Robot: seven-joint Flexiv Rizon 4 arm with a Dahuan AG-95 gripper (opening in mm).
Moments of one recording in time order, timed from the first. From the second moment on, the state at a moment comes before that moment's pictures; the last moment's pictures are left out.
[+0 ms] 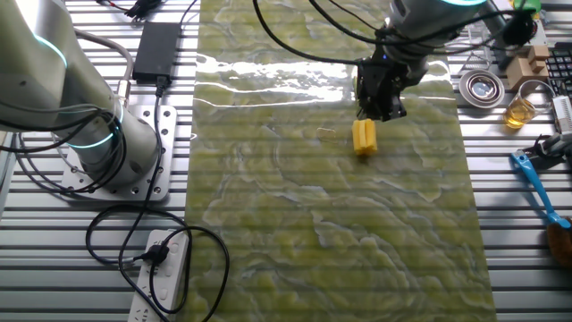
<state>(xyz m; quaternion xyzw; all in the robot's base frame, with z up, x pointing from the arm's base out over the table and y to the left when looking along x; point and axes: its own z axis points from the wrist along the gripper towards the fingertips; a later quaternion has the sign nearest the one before) 0.501 0.000 0.170 0.17 -0.98 0.02 0.07</state>
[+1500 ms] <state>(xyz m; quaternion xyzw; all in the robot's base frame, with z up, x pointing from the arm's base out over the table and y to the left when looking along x) 0.501 0.078 0.130 0.33 -0.94 0.01 0.05</state>
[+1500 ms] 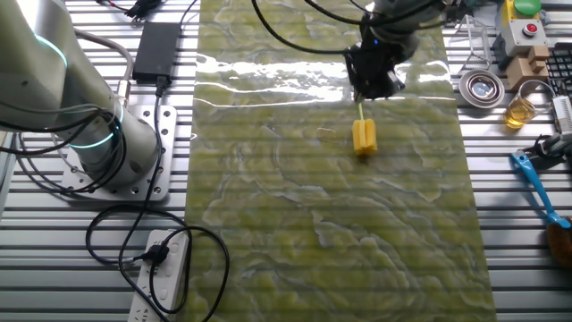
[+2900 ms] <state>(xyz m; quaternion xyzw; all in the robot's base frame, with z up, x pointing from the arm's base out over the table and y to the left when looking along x) 0.501 0.125 0.070 0.48 -0.88 0.03 0.05</state>
